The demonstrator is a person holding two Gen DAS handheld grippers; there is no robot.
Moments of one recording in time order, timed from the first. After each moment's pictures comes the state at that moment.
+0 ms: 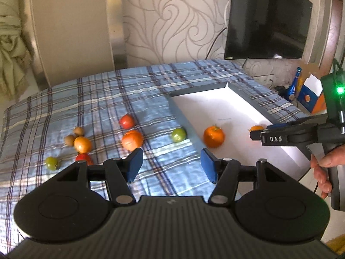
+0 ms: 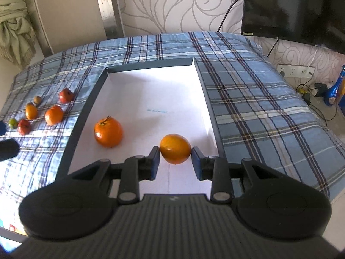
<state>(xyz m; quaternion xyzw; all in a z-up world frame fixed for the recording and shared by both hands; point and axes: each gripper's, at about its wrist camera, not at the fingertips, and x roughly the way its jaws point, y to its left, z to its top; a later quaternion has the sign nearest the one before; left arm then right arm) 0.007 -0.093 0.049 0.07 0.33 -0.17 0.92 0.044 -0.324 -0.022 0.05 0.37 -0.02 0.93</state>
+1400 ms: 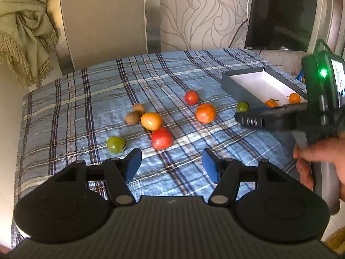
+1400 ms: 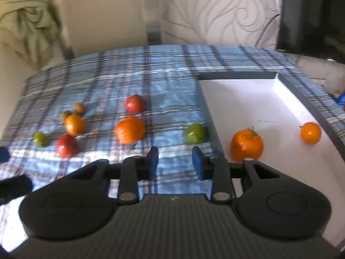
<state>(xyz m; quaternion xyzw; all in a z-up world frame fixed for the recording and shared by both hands) 0.034 0.055 0.025 0.07 0.35 -0.19 0.92 0.073 -0.158 -0.030 0.05 0.33 -0.05 0.94</state>
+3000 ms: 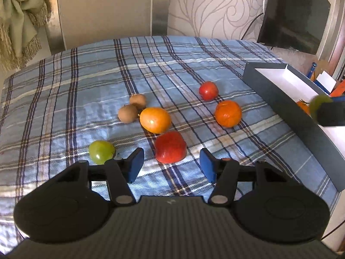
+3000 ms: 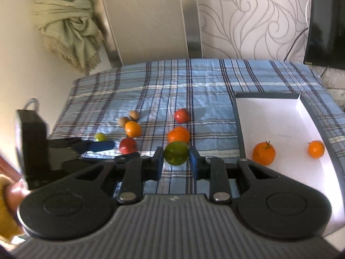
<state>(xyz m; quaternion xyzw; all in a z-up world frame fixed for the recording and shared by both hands) 0.108 0.043 -0.030 0.04 0.38 -0.18 0.91 0.028 -0.151 0.049 0.05 0.34 0.09 0.93</state>
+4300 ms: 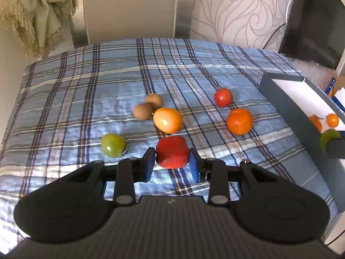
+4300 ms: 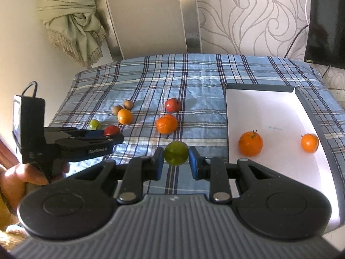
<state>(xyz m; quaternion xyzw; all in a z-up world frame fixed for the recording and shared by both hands) 0.100 0.044 -0.023 0.01 0.37 -0.11 0.92 0.020 -0.184 0.029 0.05 0.34 0.11 0.93</state>
